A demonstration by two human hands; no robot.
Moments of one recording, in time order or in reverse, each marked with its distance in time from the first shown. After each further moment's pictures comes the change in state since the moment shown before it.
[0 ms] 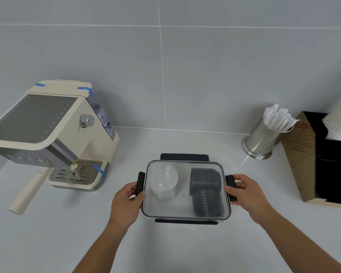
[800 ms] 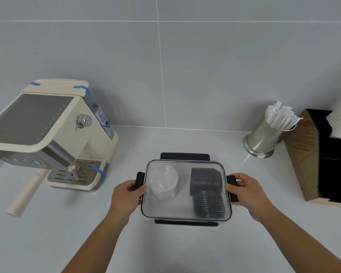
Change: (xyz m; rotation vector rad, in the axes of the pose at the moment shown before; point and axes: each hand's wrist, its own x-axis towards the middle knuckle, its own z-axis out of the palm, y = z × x) left_hand 0.017 0.018 0.004 -0.049 -0.015 -0.127; right_hand 0.004 -0.009 0.002 0.055 -0.022 0.044
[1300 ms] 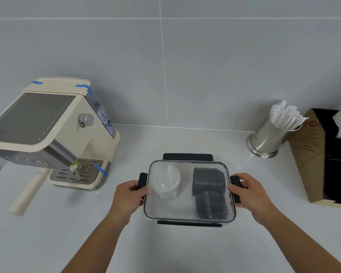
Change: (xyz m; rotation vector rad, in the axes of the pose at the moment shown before) left_hand -0.001 0.005 -0.001 0.036 -0.037 -0.012; right_hand 0.000 0.003 0.002 -0.021 -0.004 -0.010
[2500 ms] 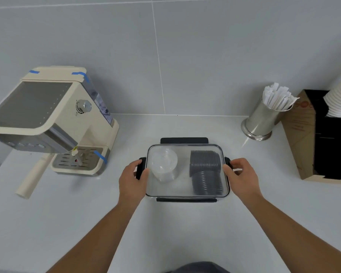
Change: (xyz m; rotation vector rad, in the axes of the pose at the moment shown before) left_hand 0.000 -0.036 0.012 0.255 0.197 0.362; right_hand -0.013 0.027 0.015 -0.218 0.289 -0.174
